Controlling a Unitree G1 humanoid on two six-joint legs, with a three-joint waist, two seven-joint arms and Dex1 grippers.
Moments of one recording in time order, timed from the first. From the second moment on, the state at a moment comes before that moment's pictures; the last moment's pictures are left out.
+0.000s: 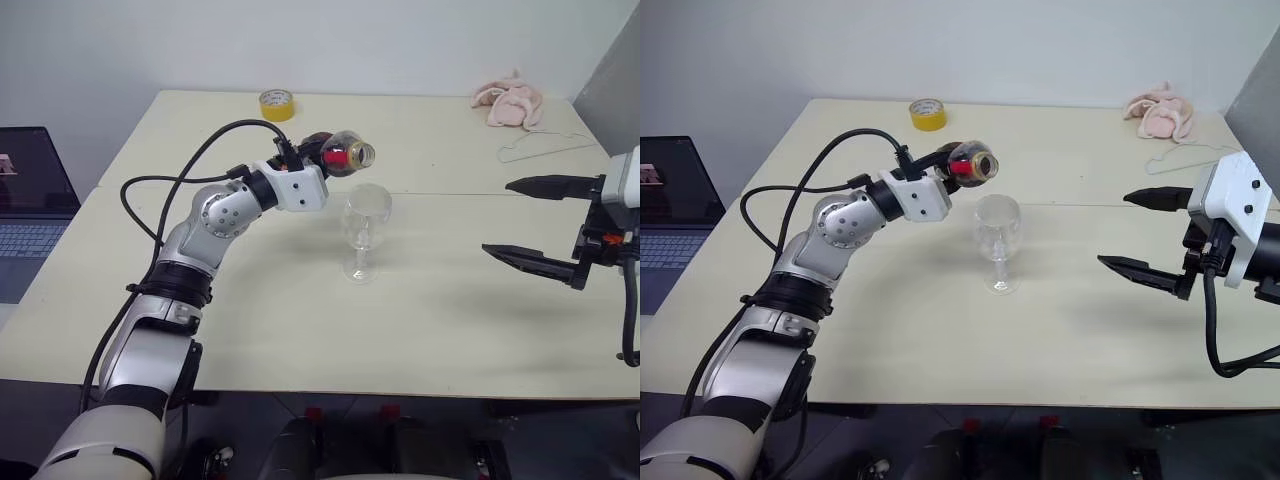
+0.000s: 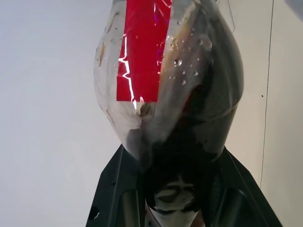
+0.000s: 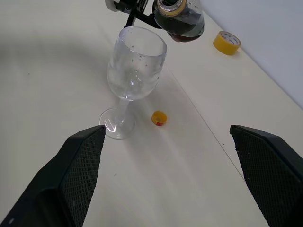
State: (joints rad) left arm -0.92 0.51 -0.21 0.61 0.39 -0.65 -0.42; right arm -0.26 -1.10 -0.45 -0.55 0.69 0.68 0.99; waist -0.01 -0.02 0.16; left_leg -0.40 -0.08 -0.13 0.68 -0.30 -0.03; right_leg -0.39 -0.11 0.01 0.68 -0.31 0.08
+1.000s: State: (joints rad) left arm -0.95 0.57 -0.26 0.64 0.57 -0.73 -0.23; right arm -0.26 -1.10 -0.45 -0.55 0.69 0.66 0.99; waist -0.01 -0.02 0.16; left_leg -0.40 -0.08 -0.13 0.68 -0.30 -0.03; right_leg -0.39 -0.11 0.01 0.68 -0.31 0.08
